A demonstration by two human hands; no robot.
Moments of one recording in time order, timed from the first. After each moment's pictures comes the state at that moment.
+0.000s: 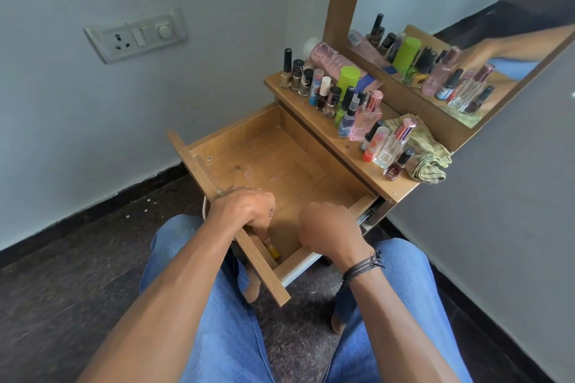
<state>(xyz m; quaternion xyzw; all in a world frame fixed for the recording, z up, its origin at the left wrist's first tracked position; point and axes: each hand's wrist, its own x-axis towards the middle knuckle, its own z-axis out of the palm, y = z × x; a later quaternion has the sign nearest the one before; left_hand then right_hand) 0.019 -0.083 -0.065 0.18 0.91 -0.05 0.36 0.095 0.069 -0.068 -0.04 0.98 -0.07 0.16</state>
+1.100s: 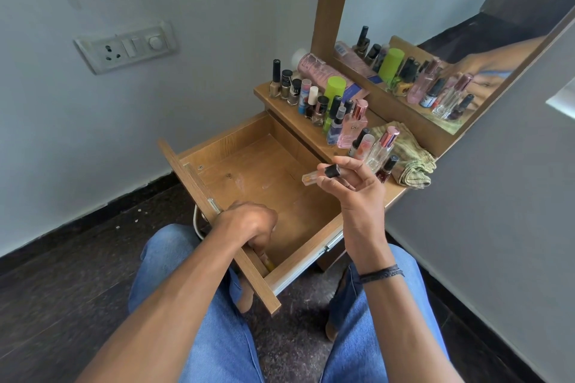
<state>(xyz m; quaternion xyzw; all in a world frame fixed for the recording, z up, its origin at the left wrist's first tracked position) 0.025 -0.064 -0.072 0.22 0.89 -0.09 0.39 0.092 0.104 -0.035 0.13 0.57 -0.80 -0.15</state>
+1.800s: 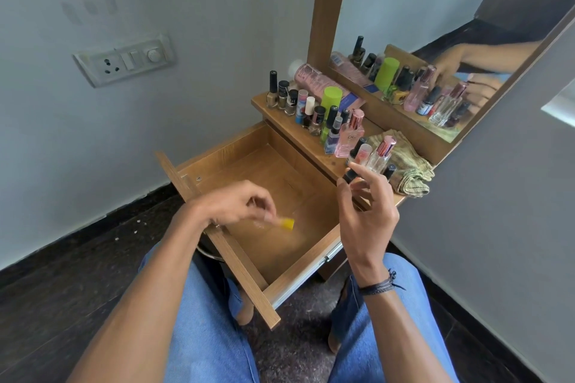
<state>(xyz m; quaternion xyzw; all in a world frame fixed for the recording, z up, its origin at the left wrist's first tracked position) -0.004 -0.110 -0.039 0.24 0.86 0.28 0.35 0.096 0.113 -0.055 0.04 0.78 -0.44 -0.43</state>
